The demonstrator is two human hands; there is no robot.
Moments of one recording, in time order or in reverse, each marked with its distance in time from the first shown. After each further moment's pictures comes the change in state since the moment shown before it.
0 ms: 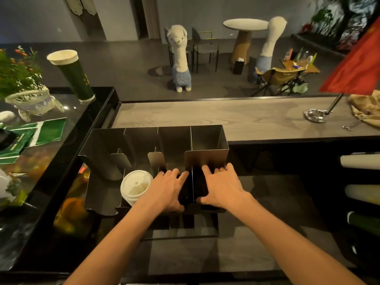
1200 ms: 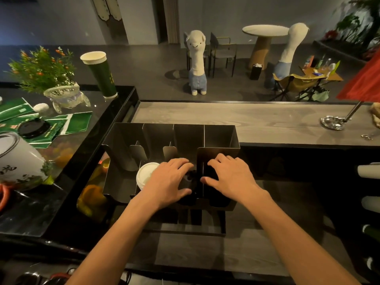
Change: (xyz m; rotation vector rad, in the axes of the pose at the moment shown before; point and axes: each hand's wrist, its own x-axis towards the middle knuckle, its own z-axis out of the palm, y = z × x) left_hand -0.046 -0.010 -0.014 -0.153 0.360 0.012; right_hand -0.013 0.004 -0.028 0.191 0.200 -0.114
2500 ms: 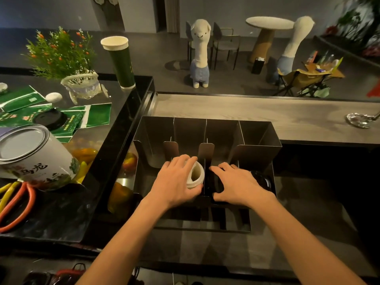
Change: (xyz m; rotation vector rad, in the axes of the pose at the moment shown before) left_hand -0.033 -0.088 0.021 -0.129 0.082 -0.093; right_hand 0.041 -0.083 0.034 0.006 -0.289 0.017
